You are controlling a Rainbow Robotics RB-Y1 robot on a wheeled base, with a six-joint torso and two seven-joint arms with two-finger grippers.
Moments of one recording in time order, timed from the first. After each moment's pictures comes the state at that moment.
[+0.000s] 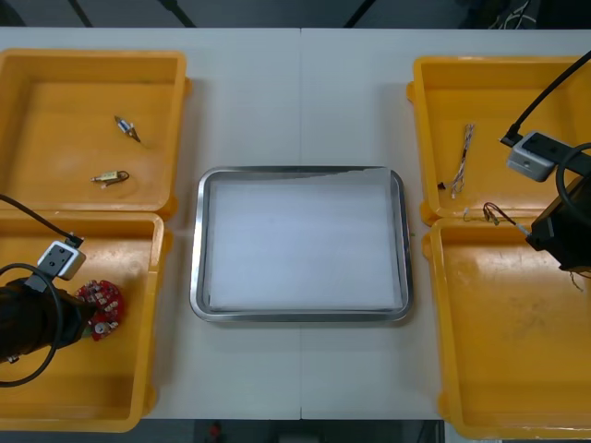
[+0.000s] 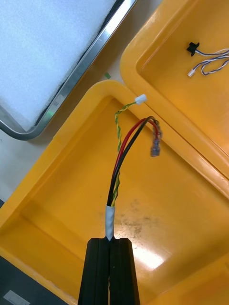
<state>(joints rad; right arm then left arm) -0.39 -0.96 -0.05 -2.23 -1.17 1.91 1.57 0.10 1.37 -0.53 -2.11 0.41 0.69 -0.95</state>
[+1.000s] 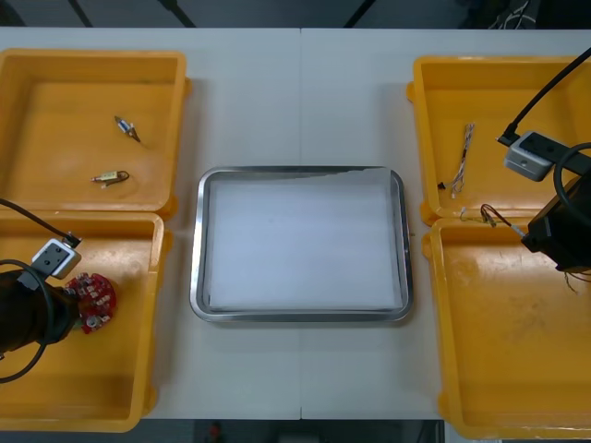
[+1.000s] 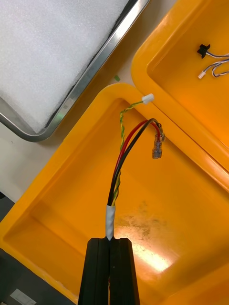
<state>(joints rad) -0.40 -0.96 -0.05 -2.23 -1.20 1.92 1.55 0.09 1.41 -0.53 -2.10 0.38 0.66 -1.02</state>
